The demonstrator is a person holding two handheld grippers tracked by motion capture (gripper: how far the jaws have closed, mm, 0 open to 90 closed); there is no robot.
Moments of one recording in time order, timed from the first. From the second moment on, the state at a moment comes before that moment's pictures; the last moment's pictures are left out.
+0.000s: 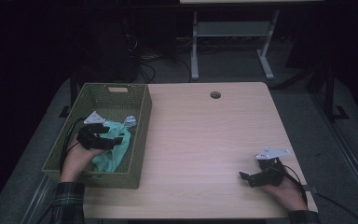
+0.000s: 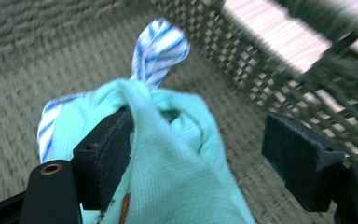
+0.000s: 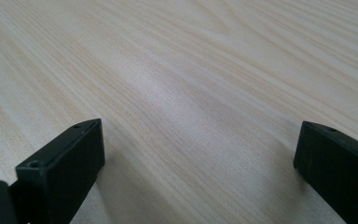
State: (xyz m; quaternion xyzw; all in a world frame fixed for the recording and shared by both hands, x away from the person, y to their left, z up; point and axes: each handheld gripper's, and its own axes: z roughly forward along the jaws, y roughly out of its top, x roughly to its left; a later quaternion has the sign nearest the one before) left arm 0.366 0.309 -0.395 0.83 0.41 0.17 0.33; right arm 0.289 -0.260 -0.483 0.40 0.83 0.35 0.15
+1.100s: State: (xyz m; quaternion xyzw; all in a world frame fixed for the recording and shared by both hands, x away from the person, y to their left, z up) left arm 0.374 0.305 -0.409 0.85 0.46 0.12 0.24; right arm 0.289 -0.260 -0.483 0.40 0.83 0.35 0.15
